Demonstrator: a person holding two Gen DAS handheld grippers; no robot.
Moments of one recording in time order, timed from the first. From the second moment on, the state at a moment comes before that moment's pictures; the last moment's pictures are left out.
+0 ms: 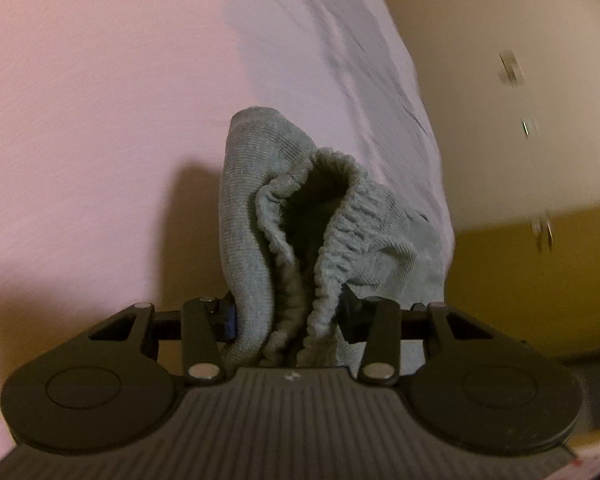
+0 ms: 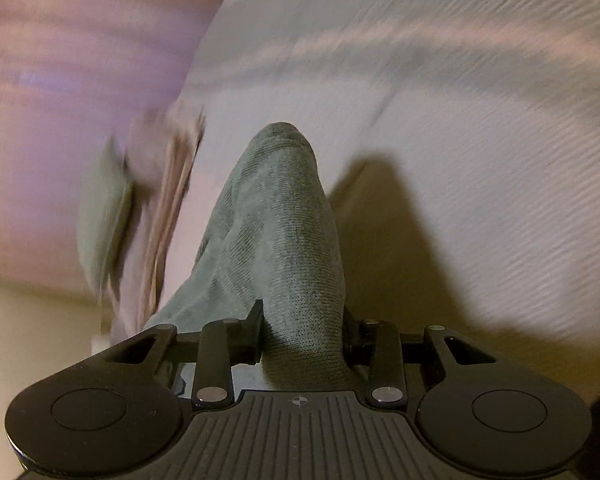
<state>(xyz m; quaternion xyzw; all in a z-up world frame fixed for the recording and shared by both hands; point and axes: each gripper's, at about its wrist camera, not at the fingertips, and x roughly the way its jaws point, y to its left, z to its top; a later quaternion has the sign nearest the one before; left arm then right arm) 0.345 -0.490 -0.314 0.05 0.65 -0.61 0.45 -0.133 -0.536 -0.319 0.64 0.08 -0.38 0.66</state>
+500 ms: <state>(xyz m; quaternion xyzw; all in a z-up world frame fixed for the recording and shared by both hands) 0.062 -0.846 -0.311 0.24 0.57 -0.74 0.26 -0.352 -0.663 -0.309 0.61 -0.14 -0.56 0.54</state>
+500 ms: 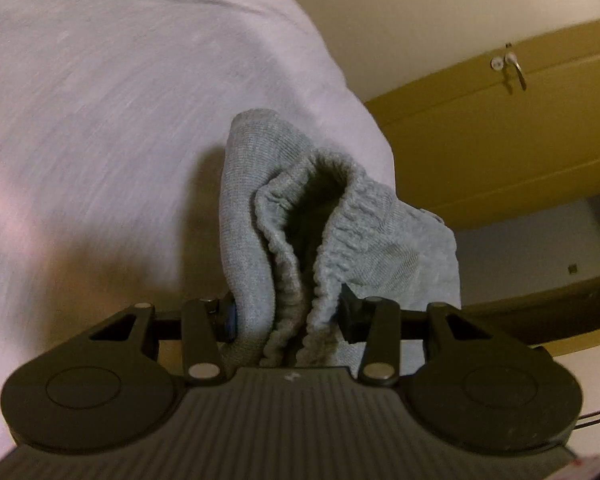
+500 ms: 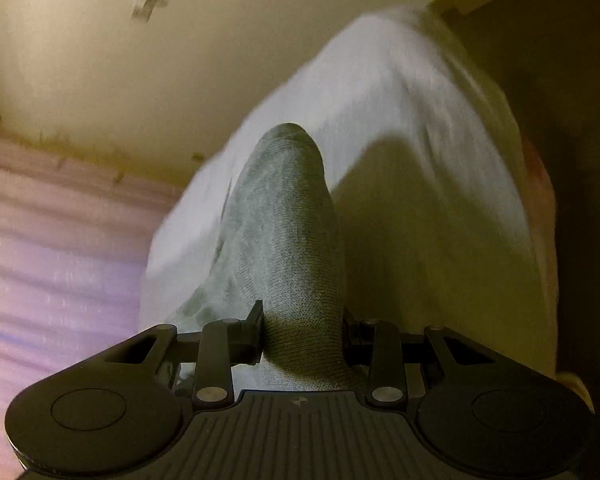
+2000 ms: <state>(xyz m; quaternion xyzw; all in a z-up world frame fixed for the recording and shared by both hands) 0.039 -1.010 -0.370 0.20 0.56 -0.73 0.34 -0.379 -0.823 -0.374 0.61 -0.03 -0.58 0.54</state>
